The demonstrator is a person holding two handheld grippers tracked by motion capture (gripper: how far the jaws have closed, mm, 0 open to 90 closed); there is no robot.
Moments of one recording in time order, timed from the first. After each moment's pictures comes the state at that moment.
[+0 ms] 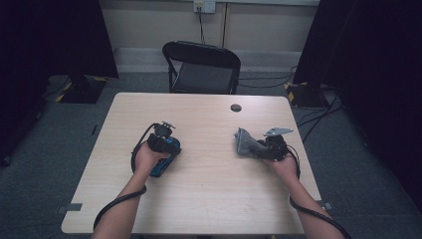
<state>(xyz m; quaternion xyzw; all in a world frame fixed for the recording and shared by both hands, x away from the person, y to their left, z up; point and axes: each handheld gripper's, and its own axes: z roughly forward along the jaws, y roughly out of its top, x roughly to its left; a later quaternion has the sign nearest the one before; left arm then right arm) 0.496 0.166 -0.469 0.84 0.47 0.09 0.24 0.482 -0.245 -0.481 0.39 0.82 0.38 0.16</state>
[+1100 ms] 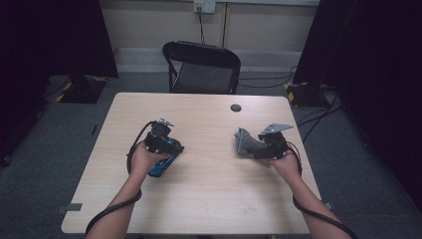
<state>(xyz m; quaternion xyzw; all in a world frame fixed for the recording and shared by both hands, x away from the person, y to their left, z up) 0.467 0.164 -0.429 0.84 0.44 0.09 0.32 0.469 -0.231 -0.445 0.35 0.83 0.39 0.16</state>
